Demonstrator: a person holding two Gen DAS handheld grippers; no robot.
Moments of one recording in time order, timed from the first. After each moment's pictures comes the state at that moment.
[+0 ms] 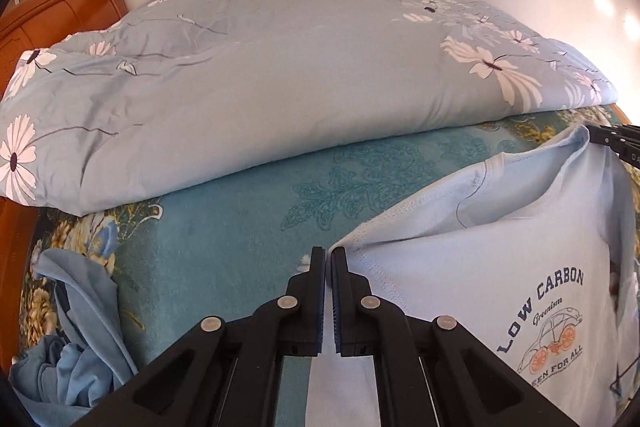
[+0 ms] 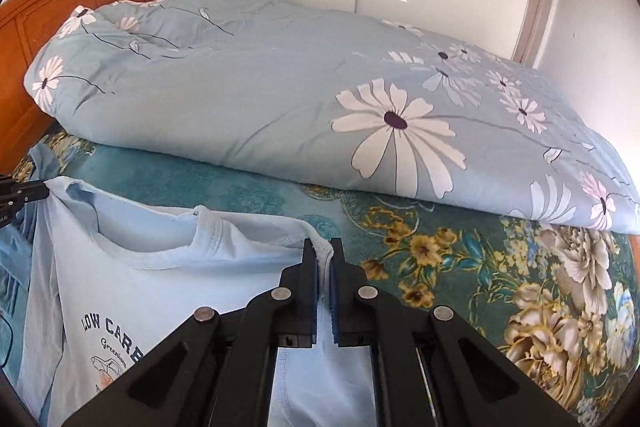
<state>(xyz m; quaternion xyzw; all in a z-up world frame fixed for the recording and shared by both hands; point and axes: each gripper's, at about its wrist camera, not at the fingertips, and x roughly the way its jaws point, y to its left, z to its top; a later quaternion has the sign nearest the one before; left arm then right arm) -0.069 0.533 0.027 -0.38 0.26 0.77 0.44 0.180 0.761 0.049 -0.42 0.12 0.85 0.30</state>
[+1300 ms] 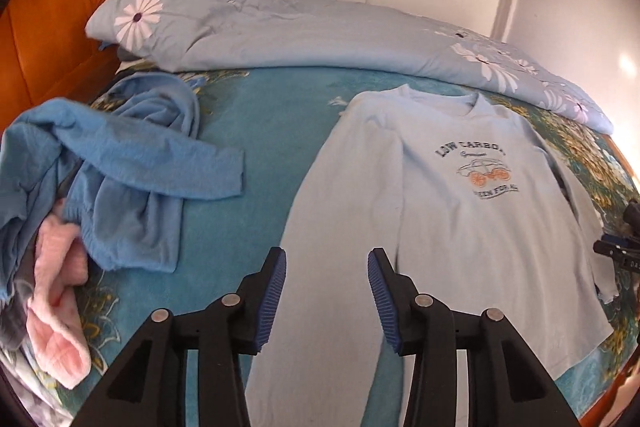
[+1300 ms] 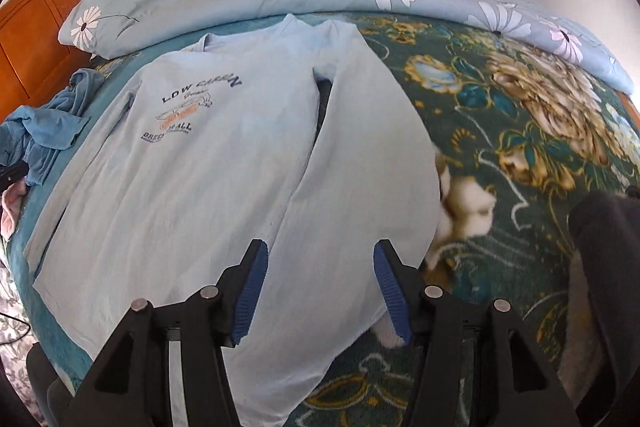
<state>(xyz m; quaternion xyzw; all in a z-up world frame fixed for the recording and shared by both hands) 0.083 0.260 0.007 -0.40 0.14 0.82 0.37 0.405 0.576 -0.031 -0.45 0.21 0.82 0.28</state>
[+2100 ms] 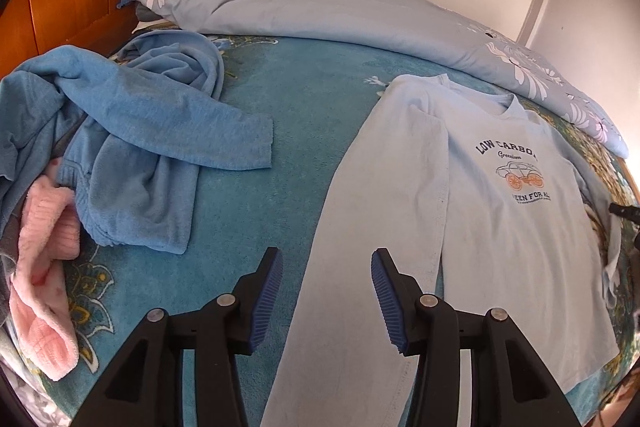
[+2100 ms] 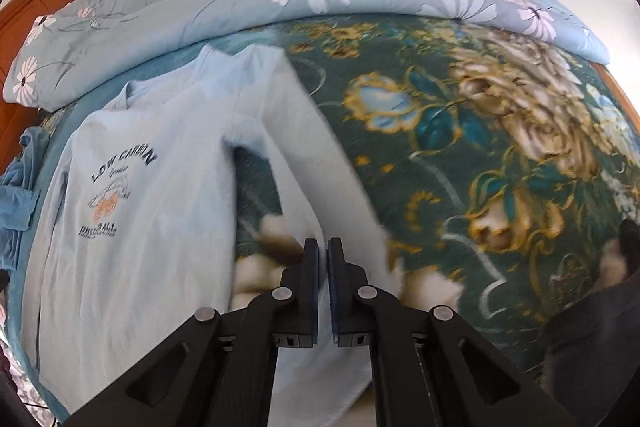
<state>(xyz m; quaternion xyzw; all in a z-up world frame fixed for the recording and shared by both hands) 0.049 0.255 -0.022 -0.44 0.12 0.82 0.35 0.388 0.684 -0.008 -0.43 0.24 0.78 0.37</state>
